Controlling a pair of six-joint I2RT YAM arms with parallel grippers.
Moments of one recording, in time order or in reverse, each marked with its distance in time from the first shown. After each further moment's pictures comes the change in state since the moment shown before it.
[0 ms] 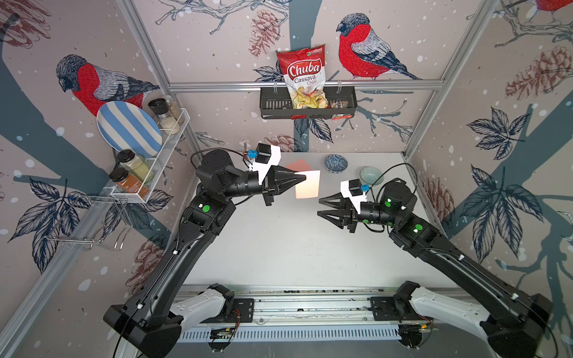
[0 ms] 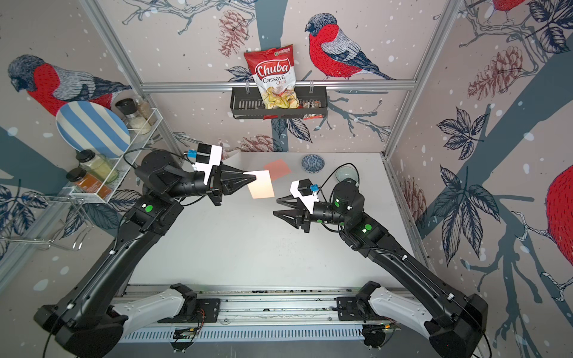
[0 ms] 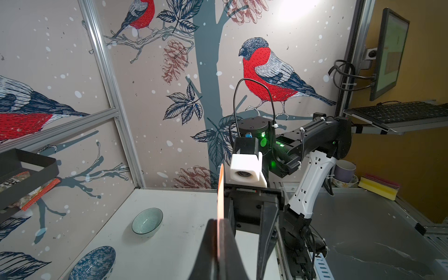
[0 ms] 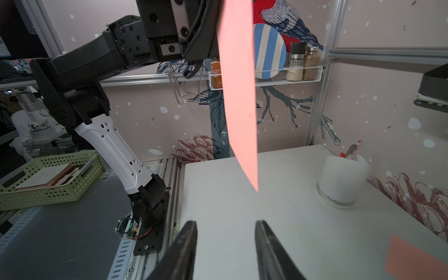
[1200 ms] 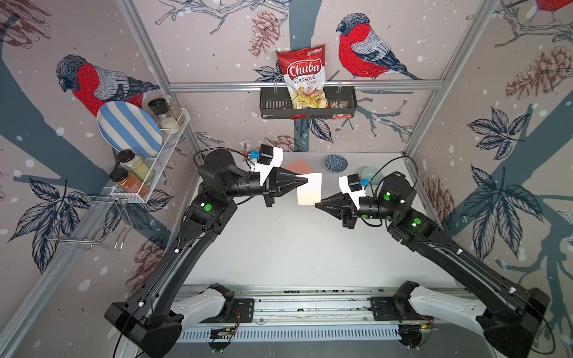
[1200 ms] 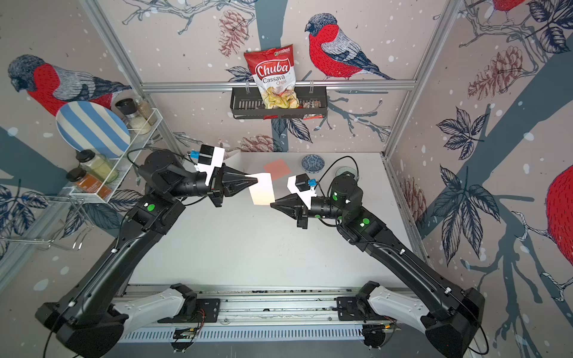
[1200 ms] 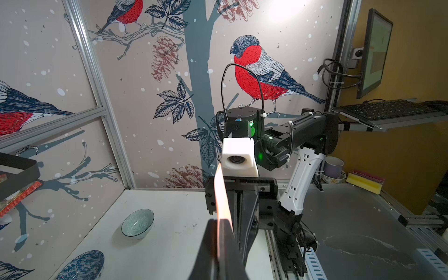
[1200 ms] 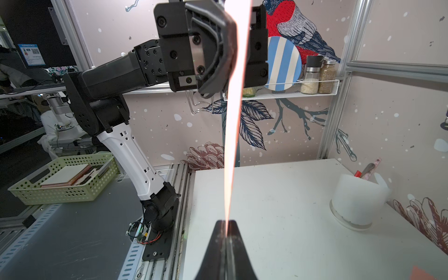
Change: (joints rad) left arm -0.008 0.016 0.018 -0.008 0.049 0.001; right arm 0.011 0.075 0.098 0.007 -0.109 0.002
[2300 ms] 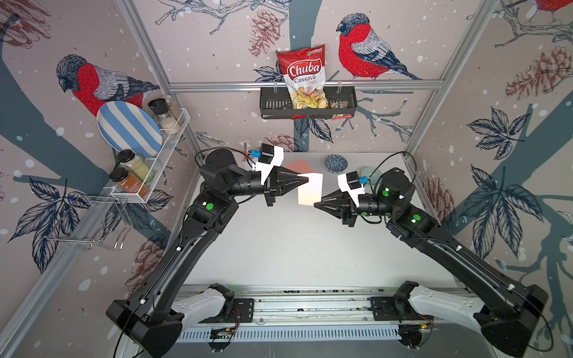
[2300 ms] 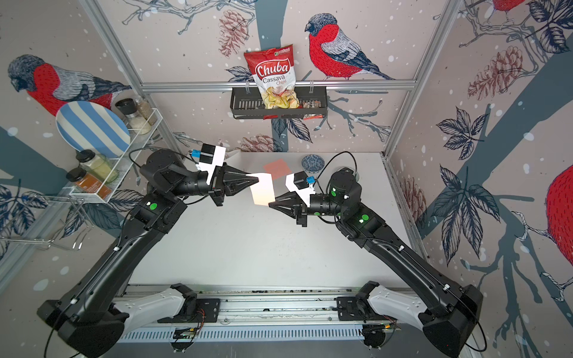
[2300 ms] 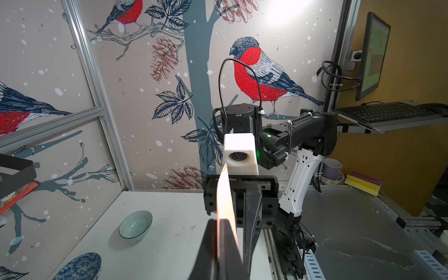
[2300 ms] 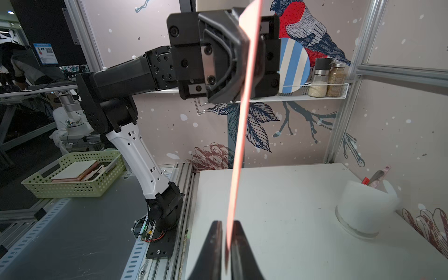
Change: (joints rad) left arm -0.006 0.010 -0.006 0.026 0.011 -0.019; right arm -0.002 0.032 0.052 -0.028 -0.041 -0.003
